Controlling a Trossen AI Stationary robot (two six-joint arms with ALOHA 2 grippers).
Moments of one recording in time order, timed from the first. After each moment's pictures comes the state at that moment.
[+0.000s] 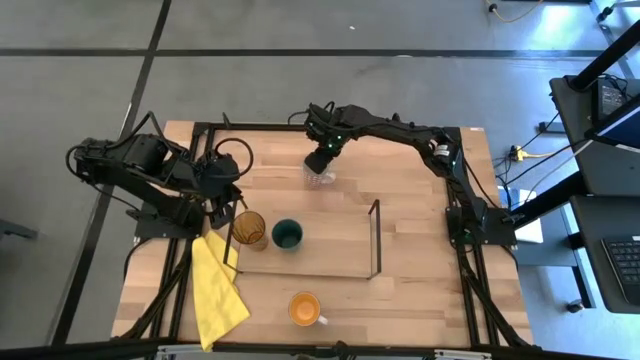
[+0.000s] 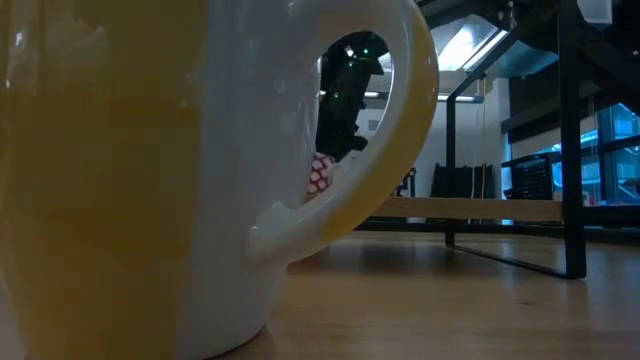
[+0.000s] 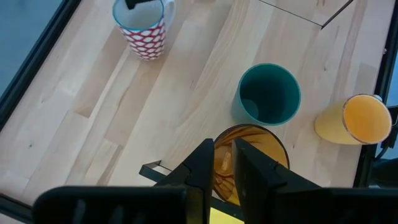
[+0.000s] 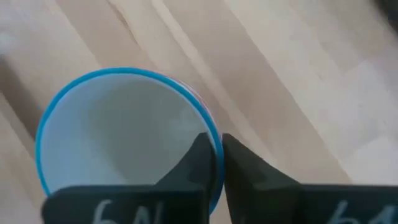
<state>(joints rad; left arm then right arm) -0.26 1.19 1.63 -1.48 -0.29 -0.62 -0.41 2.24 2.05 -1.04 -0.11 0.26</state>
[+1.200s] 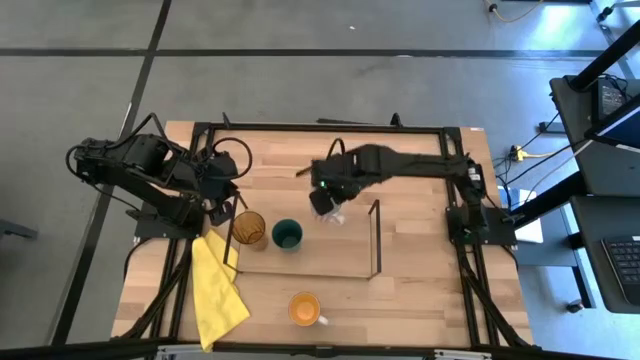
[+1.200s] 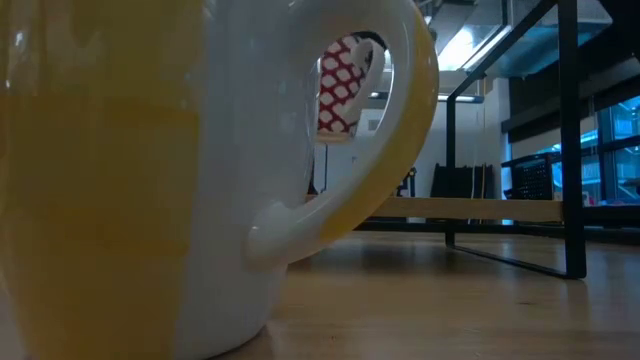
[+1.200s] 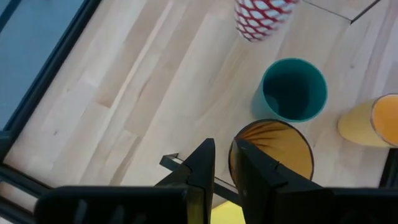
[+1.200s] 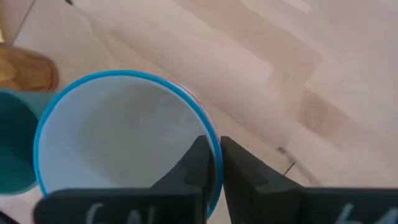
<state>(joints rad) -0.26 1.19 1.63 -1.54 -0.33 -0.66 0.01 2.00 2.09 -1.39 0.13 1.01</state>
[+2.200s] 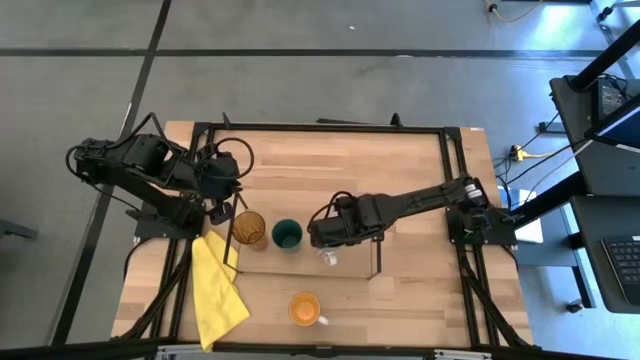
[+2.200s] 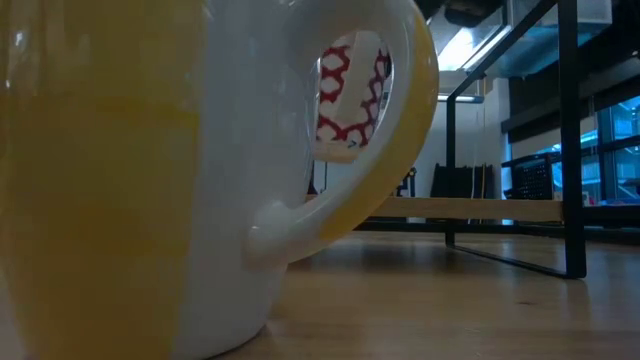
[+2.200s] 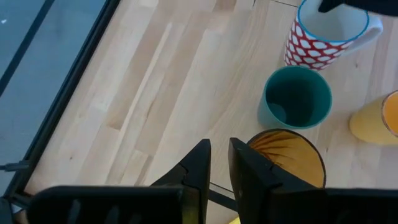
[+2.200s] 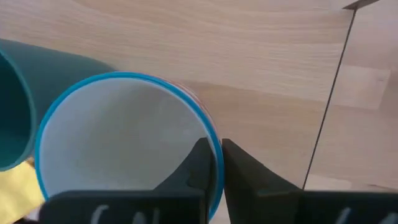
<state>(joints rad) -0.26 1.19 1.63 -1.51 -0.38 -0.52 0.25 2.03 2.00 -1.35 0.14 1.73</state>
